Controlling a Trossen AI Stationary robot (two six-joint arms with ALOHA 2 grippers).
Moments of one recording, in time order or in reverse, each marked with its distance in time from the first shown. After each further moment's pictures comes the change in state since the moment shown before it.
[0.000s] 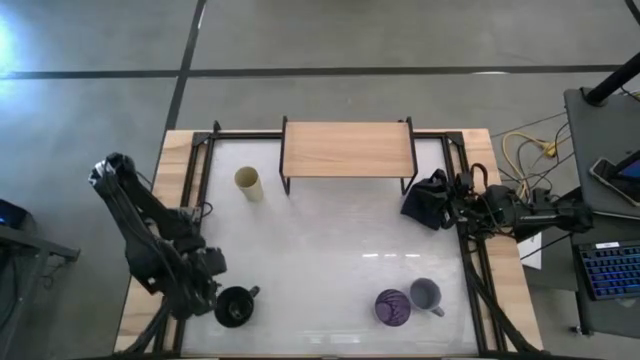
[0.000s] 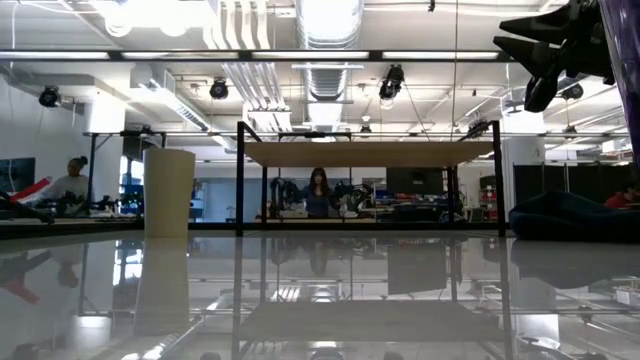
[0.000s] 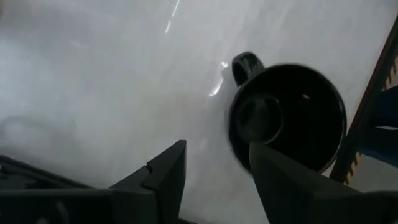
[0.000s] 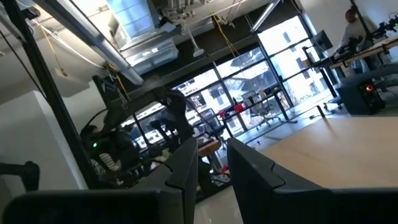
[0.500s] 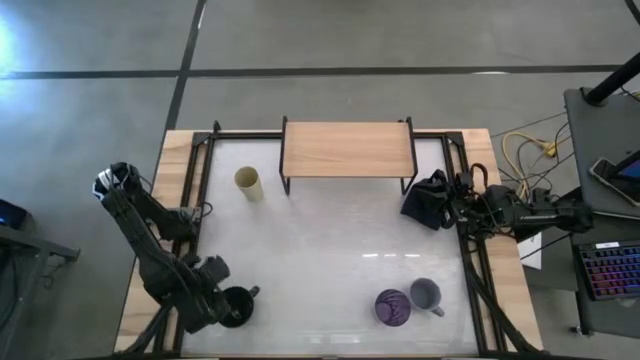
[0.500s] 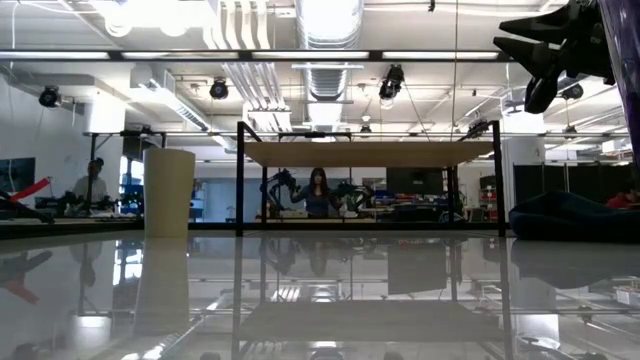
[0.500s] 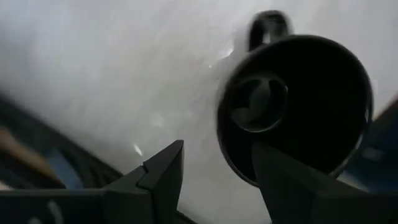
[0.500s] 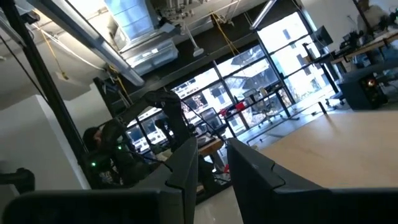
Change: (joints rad) left arm -0.024 0.100 -0.038 0.067 0.144 -0.422; right arm 0.000 0.000 0.000 -0.006 0.000 0.034
